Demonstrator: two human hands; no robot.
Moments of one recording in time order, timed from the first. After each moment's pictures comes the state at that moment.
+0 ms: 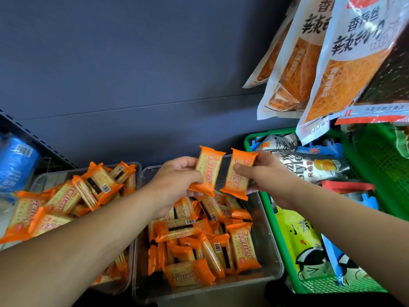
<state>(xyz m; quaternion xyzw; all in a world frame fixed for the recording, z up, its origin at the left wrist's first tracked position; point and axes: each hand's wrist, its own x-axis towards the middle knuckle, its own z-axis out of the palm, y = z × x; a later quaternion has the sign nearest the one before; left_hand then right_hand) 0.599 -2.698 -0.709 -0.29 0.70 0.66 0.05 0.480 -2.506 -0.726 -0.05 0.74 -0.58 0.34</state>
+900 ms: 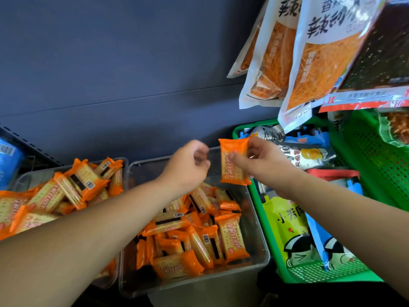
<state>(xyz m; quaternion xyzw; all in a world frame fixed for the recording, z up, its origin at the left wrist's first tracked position) 0.559 -2.669 -0.739 -0.17 0.87 0.46 -0.01 0.477 -2.481 -0.722 -0.12 0.80 -0.53 0.25</state>
